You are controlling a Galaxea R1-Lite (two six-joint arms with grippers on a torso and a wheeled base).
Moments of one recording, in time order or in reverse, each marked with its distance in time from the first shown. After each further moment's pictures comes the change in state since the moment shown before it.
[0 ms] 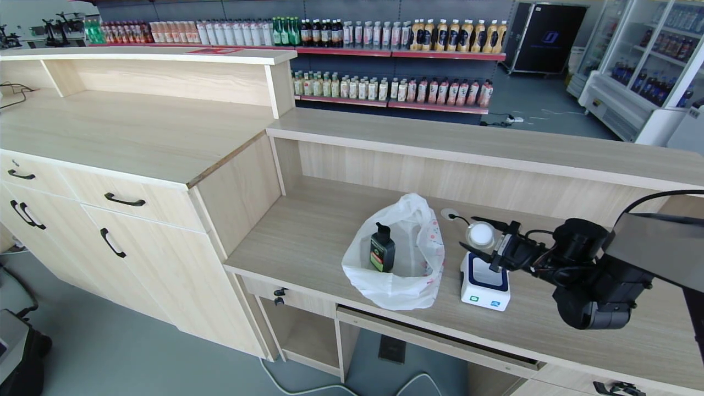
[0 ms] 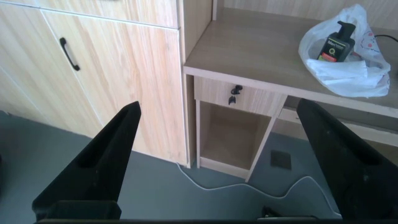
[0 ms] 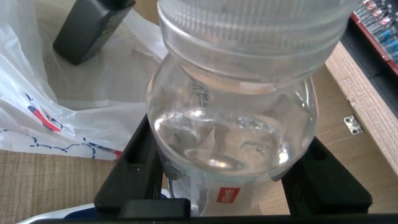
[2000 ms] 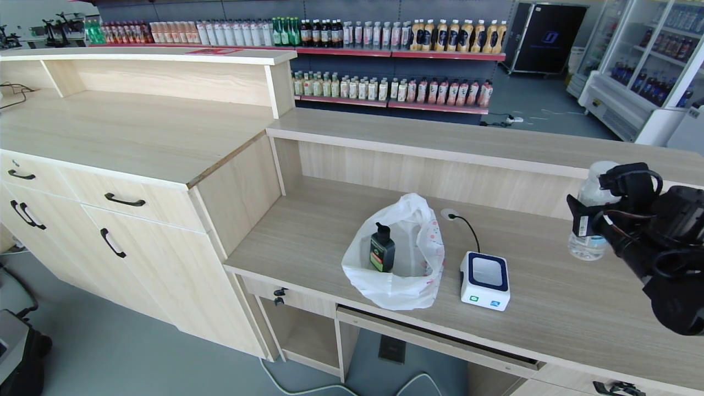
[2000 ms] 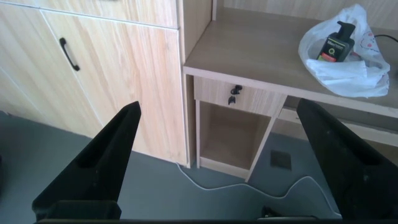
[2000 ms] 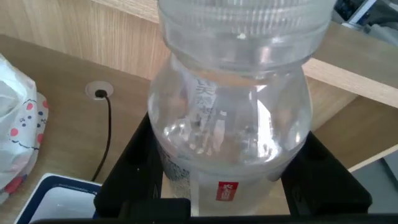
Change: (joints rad) left arm 0.000 0.000 0.000 0.000 0.000 0.000; right arm -0.089 -0.493 0.296 0.167 -0.918 0.631
